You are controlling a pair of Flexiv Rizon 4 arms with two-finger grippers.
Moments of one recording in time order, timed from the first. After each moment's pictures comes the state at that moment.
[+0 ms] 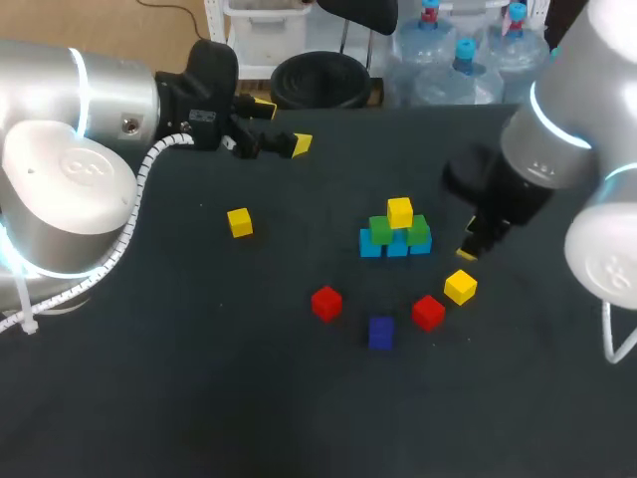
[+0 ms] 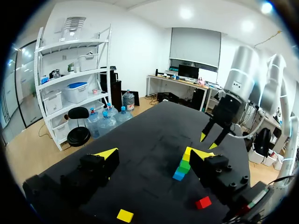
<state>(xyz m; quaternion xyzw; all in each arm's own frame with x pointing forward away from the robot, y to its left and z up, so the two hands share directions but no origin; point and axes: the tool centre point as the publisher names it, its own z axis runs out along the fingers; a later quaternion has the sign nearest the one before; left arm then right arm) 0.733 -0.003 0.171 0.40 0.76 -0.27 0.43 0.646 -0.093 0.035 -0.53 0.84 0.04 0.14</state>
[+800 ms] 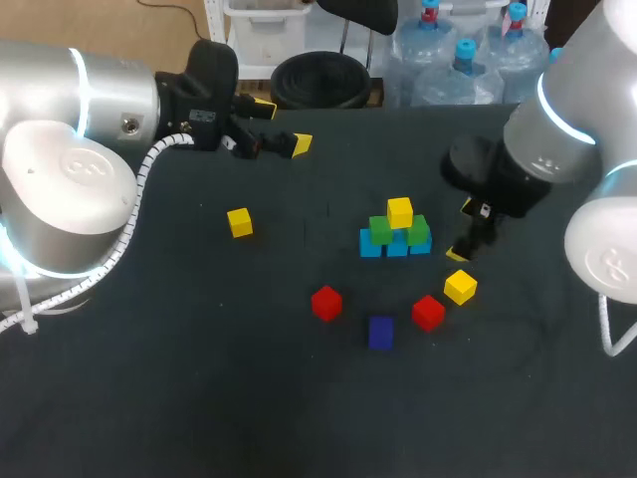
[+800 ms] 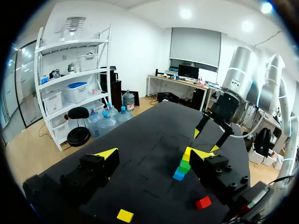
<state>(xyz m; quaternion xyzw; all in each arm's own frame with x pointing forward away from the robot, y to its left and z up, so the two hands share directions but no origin) 0.733 -0.003 0.171 0.40 0.76 -0.27 0.43 0.657 -0.083 0.041 -0.55 0.82 0.05 0.16</state>
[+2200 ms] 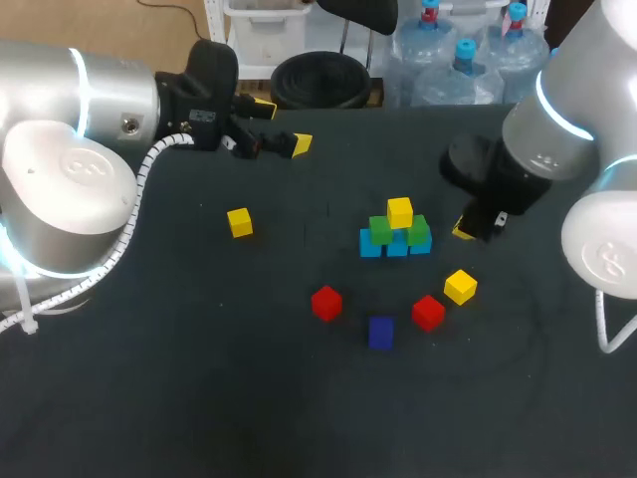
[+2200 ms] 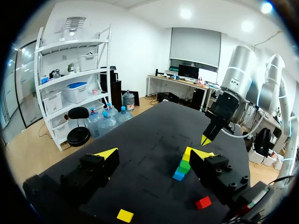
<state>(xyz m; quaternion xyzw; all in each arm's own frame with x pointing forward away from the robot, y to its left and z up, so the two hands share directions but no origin) 0.733 -0.003 0.171 0.40 0.76 -0.27 0.43 0.658 -0.083 0.041 -0.55 0.82 0.06 0.16</state>
